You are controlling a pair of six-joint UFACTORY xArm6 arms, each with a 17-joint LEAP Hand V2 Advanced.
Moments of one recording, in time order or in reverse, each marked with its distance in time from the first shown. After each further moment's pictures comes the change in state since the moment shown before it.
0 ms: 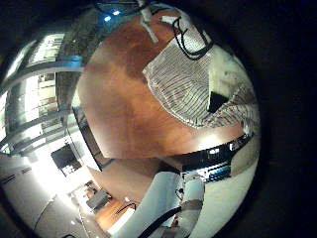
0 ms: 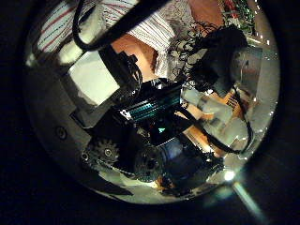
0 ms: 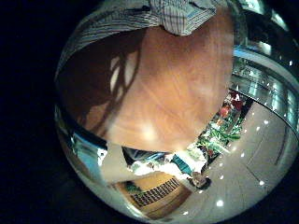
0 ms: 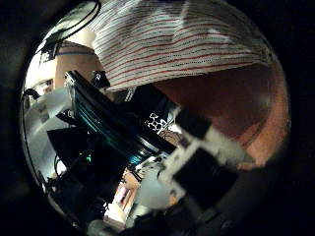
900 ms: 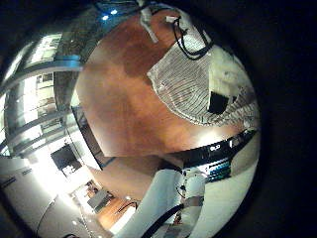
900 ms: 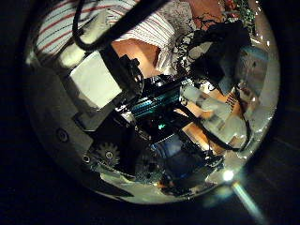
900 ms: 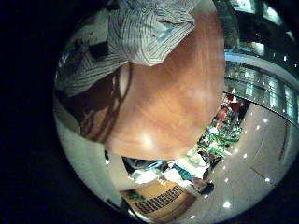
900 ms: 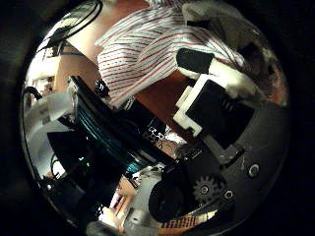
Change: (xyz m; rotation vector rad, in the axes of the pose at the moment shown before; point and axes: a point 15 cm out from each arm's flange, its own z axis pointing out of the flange) left arm -0.010 0.004 -0.002 -0.027 0.006 0.014; right arm 0.011 -0.009 -0.019 0.085 0.003 0.024
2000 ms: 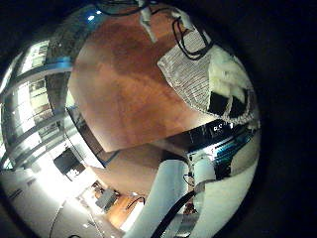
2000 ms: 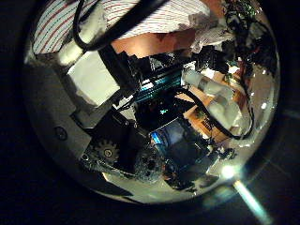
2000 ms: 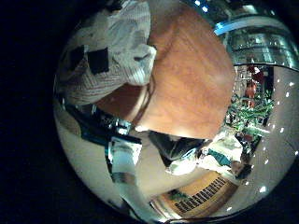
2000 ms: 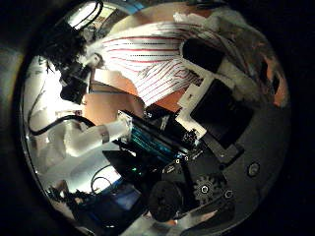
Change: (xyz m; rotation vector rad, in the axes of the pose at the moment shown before) left arm -0.008 0.041 0.005 -0.084 0.004 0.078; right arm 0.052 0.046 -0.129 0.176 -0.381 0.376
